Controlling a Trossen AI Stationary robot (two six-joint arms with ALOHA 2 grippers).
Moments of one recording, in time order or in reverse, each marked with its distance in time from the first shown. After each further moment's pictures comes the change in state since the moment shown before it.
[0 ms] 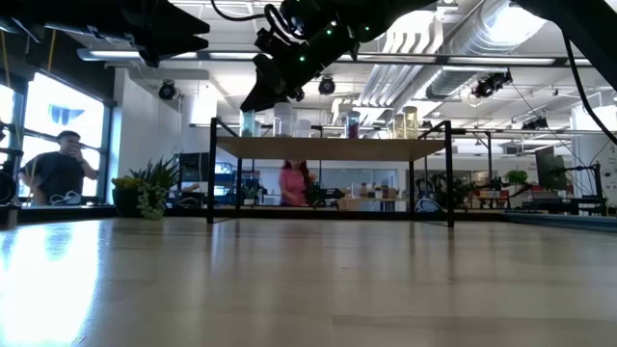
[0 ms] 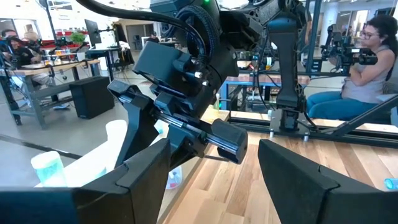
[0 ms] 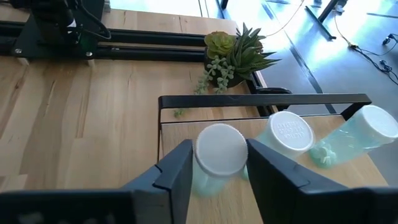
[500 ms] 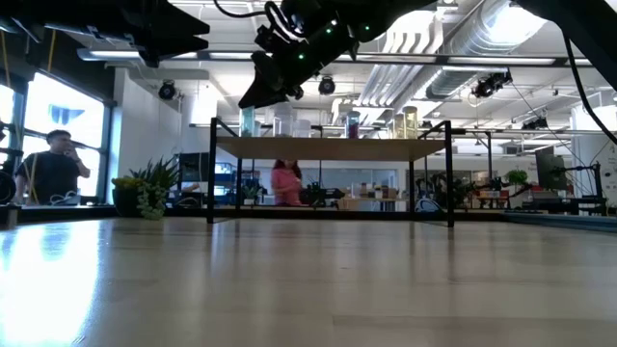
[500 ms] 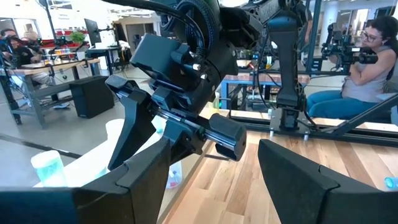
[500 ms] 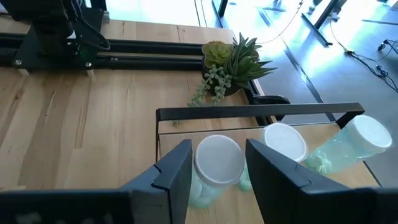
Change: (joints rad) left arm 0.000 0.000 0.000 -0.004 0.000 0.000; right arm 0.000 -0.001 0.000 0.031 0.000 0.008
